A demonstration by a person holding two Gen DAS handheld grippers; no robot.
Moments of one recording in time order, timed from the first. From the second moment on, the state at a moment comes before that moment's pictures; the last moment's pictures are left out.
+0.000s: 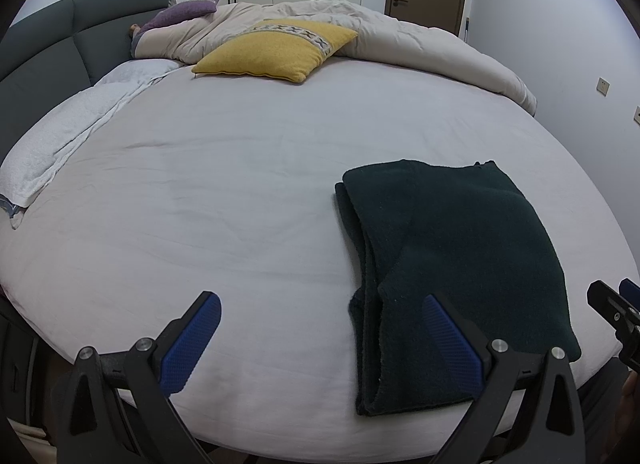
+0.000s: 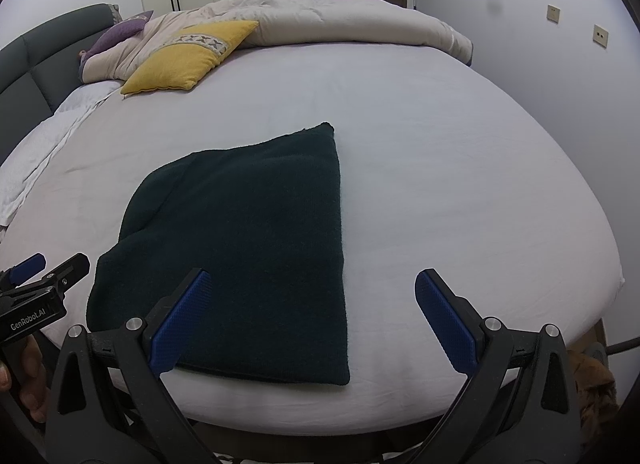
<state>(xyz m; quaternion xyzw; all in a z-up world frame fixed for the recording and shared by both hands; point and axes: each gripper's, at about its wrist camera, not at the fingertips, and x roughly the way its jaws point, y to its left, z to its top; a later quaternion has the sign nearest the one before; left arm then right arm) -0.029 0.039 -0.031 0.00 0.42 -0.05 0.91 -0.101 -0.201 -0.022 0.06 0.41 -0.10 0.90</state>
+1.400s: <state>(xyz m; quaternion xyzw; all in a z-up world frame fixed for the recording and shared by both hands) -0.030 0.040 -0.037 0.00 0.42 -0.05 0.91 -0.103 -0.198 -0.028 0.06 0.42 -0.10 0.90</state>
